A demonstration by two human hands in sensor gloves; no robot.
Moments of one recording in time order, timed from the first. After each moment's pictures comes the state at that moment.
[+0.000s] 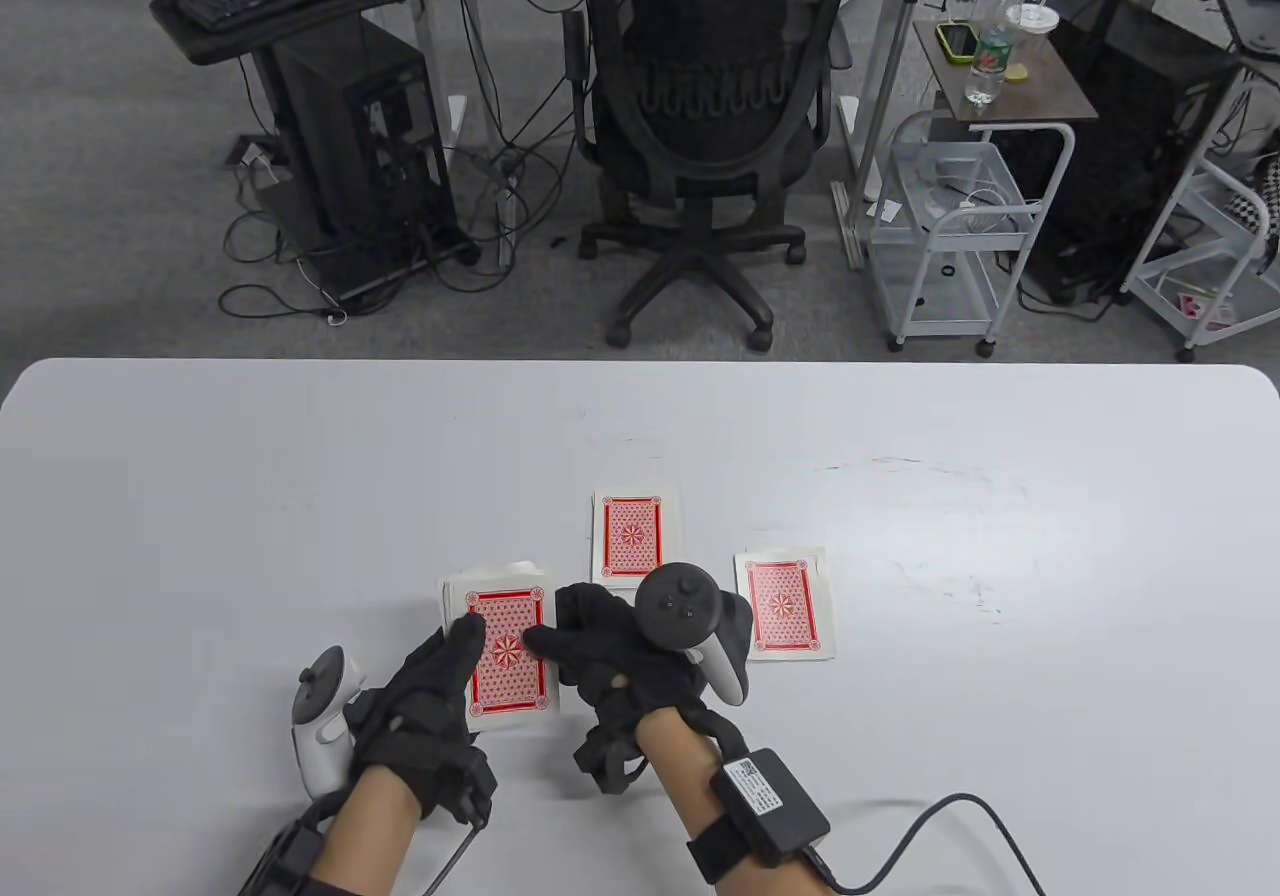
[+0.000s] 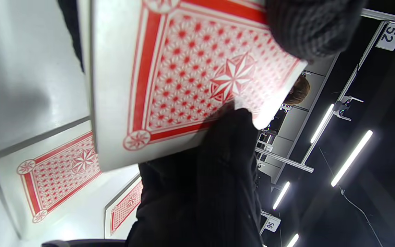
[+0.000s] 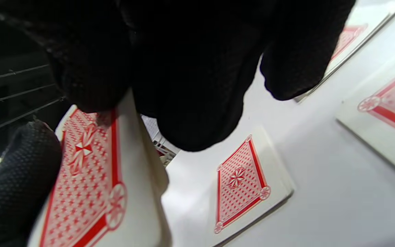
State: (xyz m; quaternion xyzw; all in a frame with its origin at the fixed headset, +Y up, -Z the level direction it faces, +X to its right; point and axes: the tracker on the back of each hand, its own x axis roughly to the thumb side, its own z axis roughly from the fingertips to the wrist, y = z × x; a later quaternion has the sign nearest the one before) left_hand -0.239 -0.786 -0.321 -0.16 0.06 0.79 0.59; right_hand 0.008 -0.731 -0.371 0.14 0.06 0.86 0.49
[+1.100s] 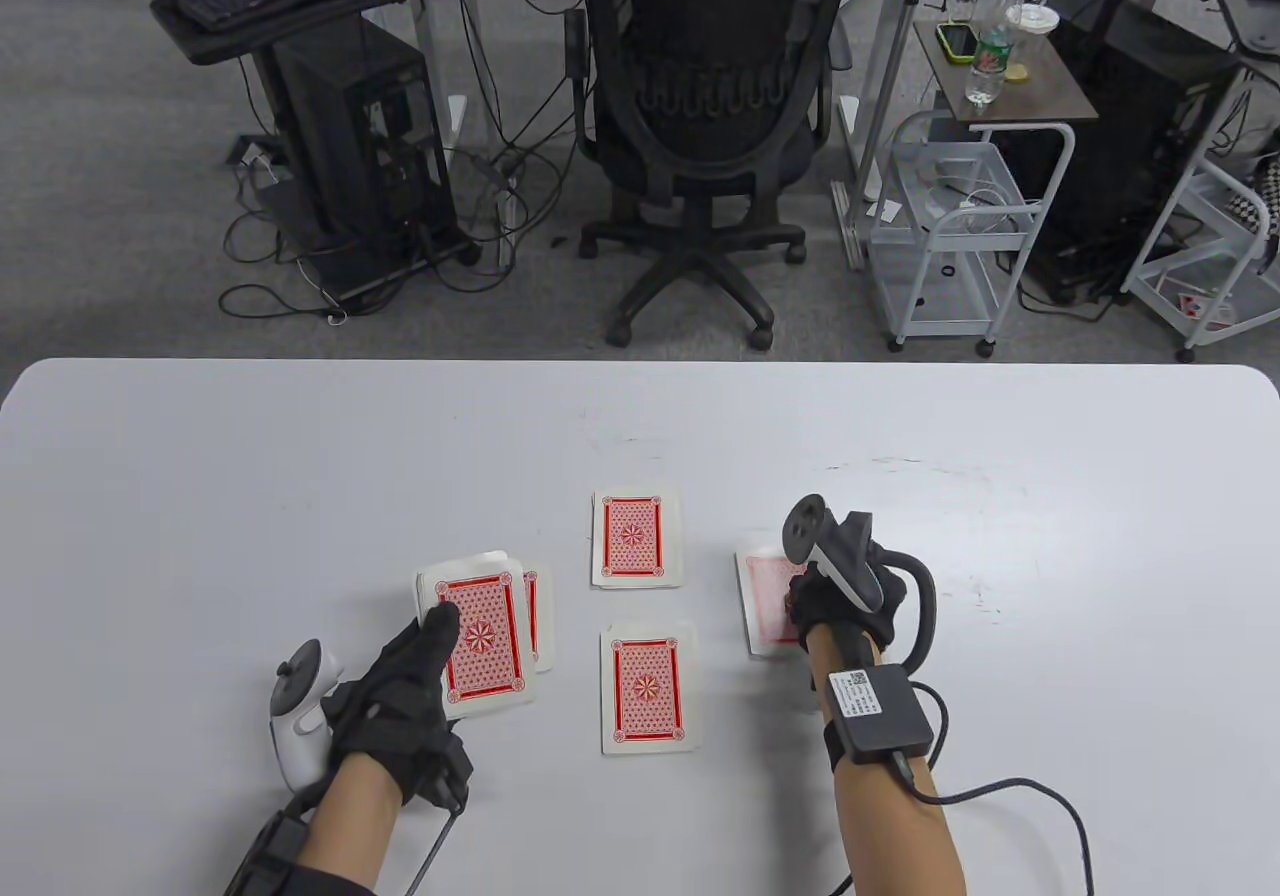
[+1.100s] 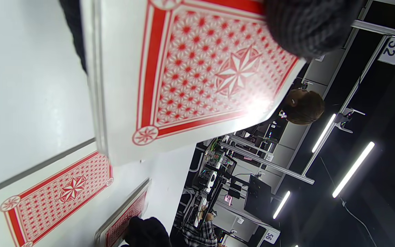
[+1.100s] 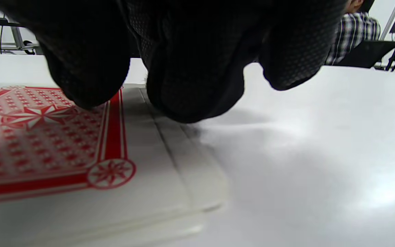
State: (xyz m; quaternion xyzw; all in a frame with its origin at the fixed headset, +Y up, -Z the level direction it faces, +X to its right) left_hand -0.260 -0.790 -0.329 -0.15 0.08 0.79 0.59; right_hand 0.173 -0.752 -0.455 -0.15 0.08 0.99 0.00
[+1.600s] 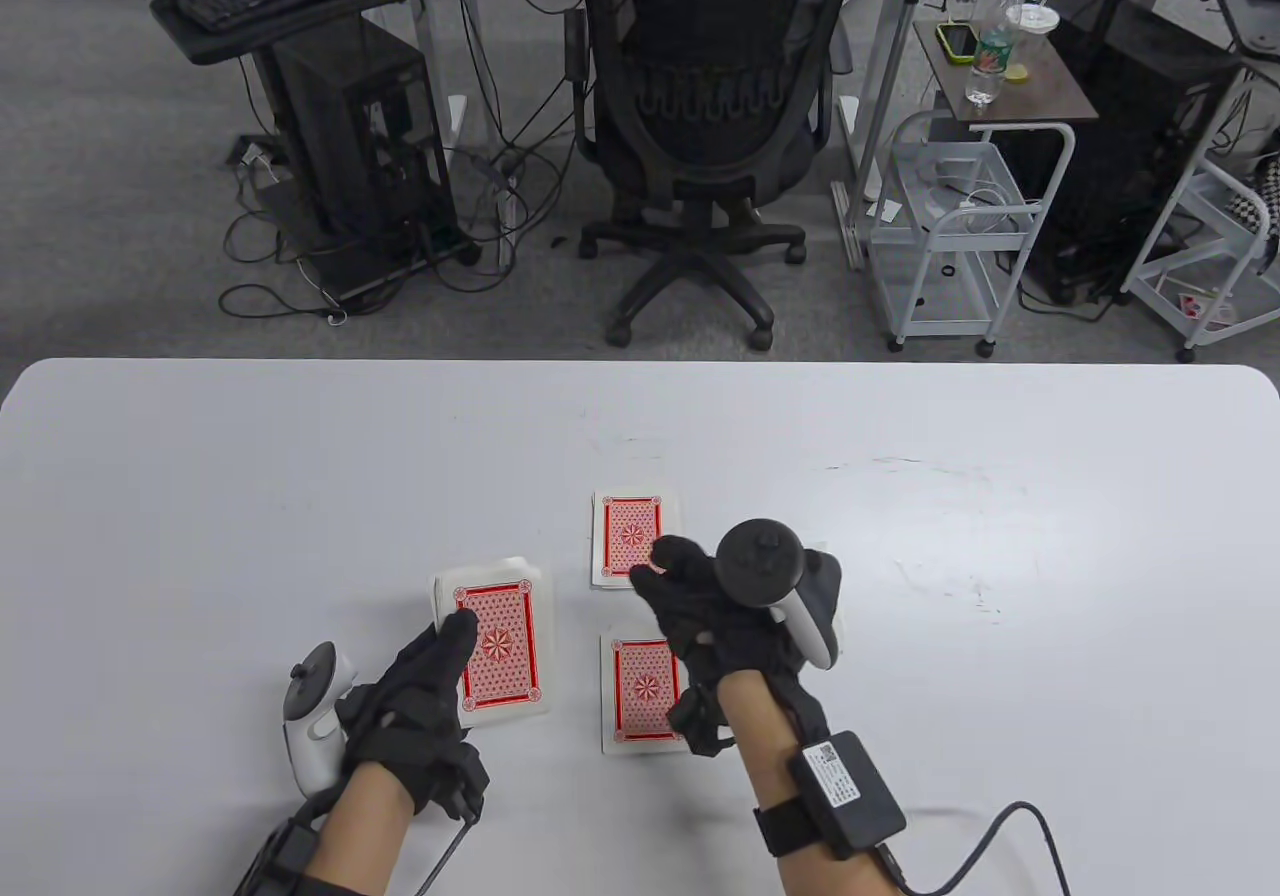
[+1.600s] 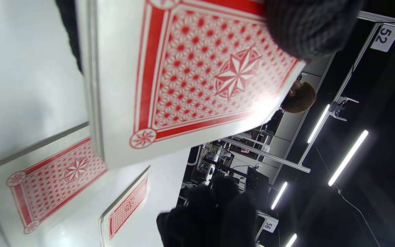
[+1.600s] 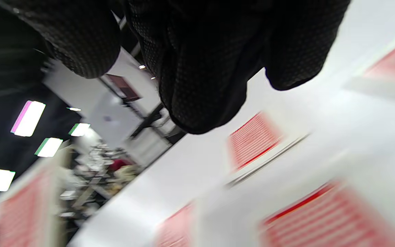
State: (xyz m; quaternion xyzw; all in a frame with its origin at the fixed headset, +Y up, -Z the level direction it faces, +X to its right) left_hand -0.244 -0.783 -0.323 -0.15 0.06 0.78 0.60; right_hand 0.049 -0.699 -0.374 0.11 0.06 0.89 0.45
